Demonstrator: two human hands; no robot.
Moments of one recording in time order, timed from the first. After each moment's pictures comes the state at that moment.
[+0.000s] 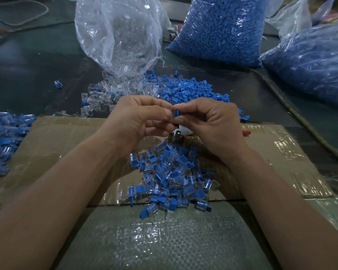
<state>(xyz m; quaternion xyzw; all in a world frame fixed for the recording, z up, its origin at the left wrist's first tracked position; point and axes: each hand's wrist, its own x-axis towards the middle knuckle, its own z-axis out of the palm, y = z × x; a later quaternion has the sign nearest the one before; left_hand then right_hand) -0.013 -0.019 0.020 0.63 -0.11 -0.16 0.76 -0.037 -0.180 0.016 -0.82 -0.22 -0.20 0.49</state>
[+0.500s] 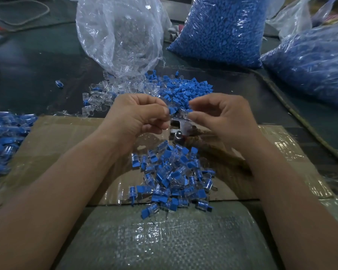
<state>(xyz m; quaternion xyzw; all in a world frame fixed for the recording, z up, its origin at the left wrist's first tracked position) -0.011 -0.016 0.020 0.65 -0.09 -0.12 0.74 -0.034 -0.200 0.028 -0.88 -0.11 -0.10 0.45</state>
